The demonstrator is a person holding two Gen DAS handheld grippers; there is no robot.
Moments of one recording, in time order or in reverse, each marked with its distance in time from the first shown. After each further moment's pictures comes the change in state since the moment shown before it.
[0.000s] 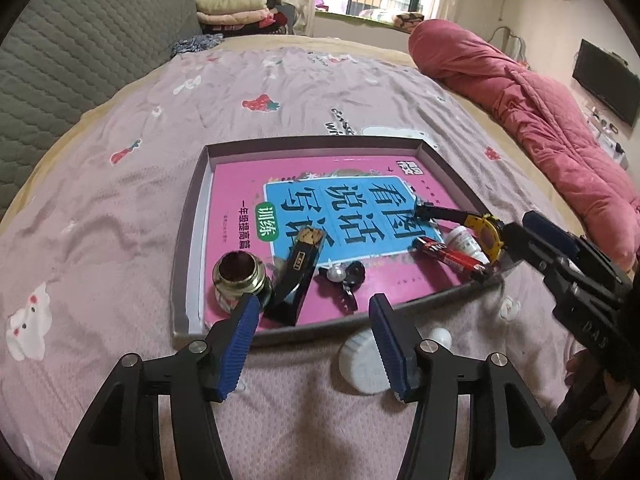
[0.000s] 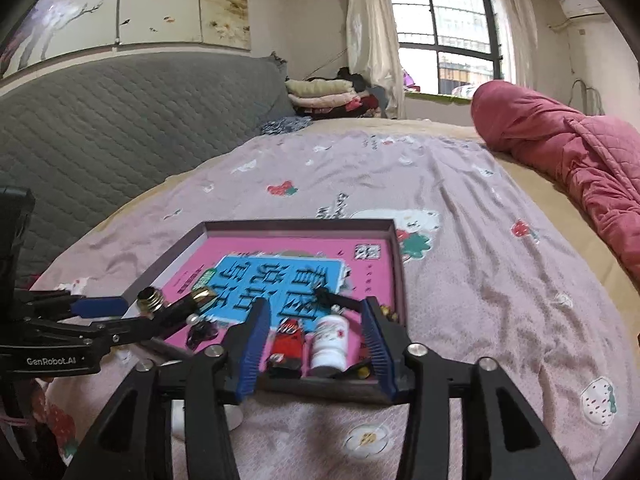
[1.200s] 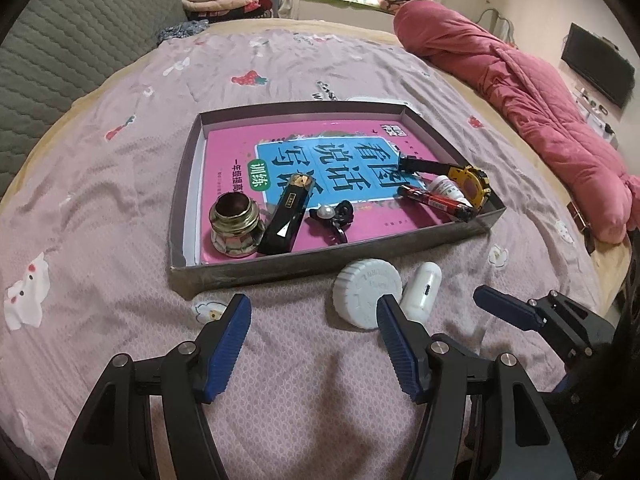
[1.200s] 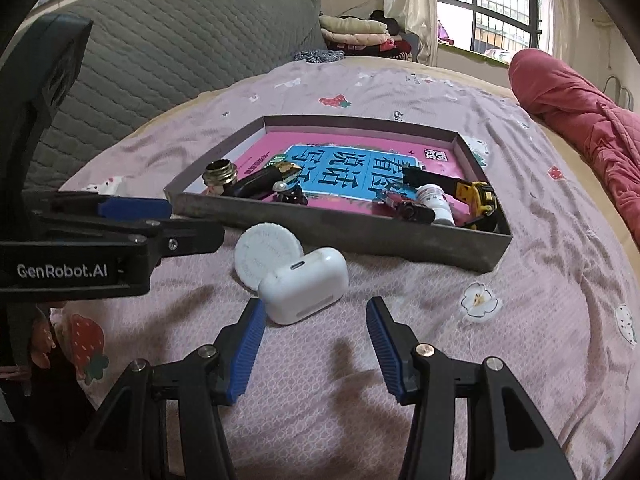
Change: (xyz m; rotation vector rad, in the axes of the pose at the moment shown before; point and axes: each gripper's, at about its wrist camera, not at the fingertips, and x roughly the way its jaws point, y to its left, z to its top) left arm -0.013 0.001 -0.034 0.032 0.071 -0.035; right arm -0.006 0.076 -0.065 -0.088 0.240 0.020
